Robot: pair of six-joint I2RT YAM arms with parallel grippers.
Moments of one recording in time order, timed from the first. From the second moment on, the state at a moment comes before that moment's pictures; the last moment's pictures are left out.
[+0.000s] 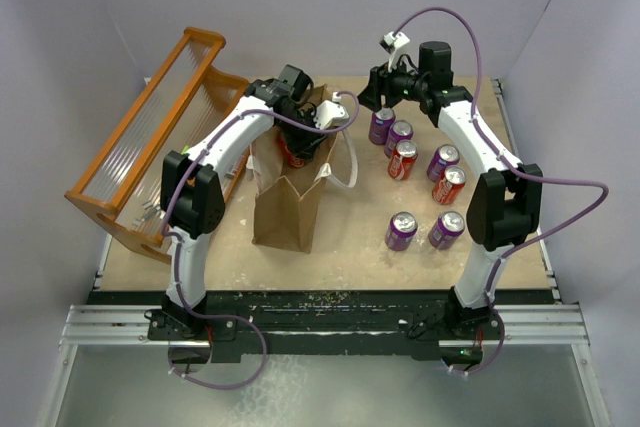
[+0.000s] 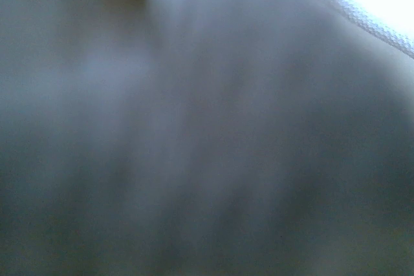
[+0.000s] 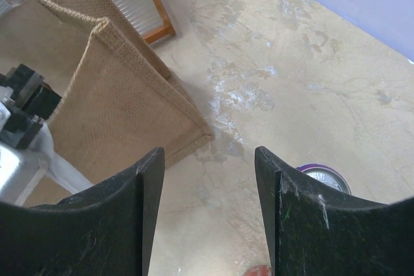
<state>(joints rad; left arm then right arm) -0.49 2.09 1.99 -1.04 0.42 0.67 0.20 1.87 1.67 -0.26 -0.63 -0.09</state>
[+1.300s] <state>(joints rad) -0.49 1.97 1.77 -0.68 0.07 0.69 0.19 1.99 1.79 -0.32 -0.65 -0.13</state>
